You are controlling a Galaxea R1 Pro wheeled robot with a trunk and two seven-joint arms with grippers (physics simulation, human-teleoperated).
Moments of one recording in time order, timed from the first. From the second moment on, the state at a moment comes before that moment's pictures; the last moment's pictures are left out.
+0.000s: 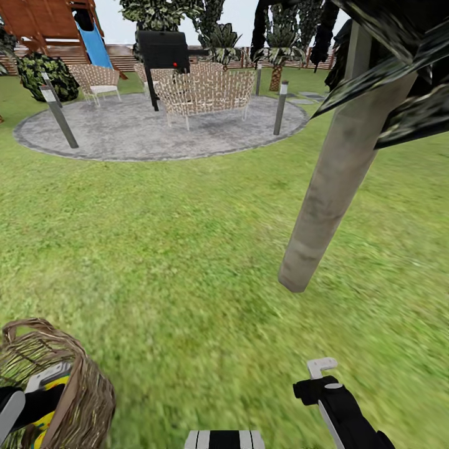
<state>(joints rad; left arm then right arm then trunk) -0.23 0.39 0.23 -1.08 0.53 0.85 0.11 -0.25 -0.05 0.08 -1.11 0.08 0.66 -0.04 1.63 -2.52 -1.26</state>
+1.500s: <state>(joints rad) -0.23 0.35 0.22 -1.09 0.54 0.85 0.11 -0.25 -0.05 0.08 -1.11 0.08 0.66 -0.04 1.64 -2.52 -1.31</state>
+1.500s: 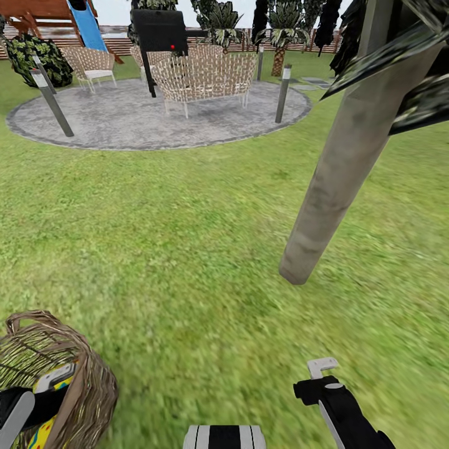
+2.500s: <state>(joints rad) -0.23 0.35 0.22 -1.09 0.54 0.85 0.11 -0.25 -0.05 0.08 -1.11 0.08 0.66 -0.04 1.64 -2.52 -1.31</state>
